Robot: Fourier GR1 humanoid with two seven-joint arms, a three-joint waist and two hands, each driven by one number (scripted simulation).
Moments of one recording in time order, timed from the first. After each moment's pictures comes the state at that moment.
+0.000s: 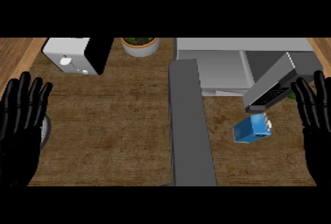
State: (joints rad) left arm 0.02 0.08 0.01 -2.10 0.00 -0.03 0.00; right arm 0.02 -0.10 0.00 -2.10 -0.01 -0.01 0.01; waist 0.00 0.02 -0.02
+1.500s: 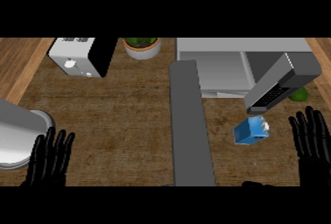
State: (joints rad) left arm 0.44 0.01 -0.14 -2.02 0.20 -0.07 -0.29; right arm 0.28 -0.01 0.03 -2.11 0.03 -0.07 0.04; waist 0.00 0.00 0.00
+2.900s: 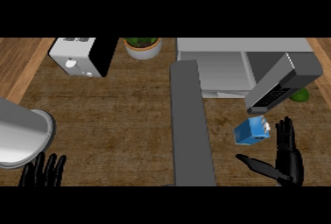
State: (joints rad) left arm 0.61 0.04 -0.15 -2.03 0.22 -0.15 -0.44; right arm 0.05 -0.05 -0.21 -1.18 -0.03 -0.12 -0.59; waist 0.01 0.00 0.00
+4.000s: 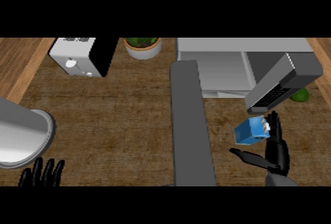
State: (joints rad) left arm 0.65 0.05 -0.15 -2.01 0.22 -0.16 -0.47; right arm -0.16 -0.10 -0.25 -0.78 -0.05 -0.08 -0.83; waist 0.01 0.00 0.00
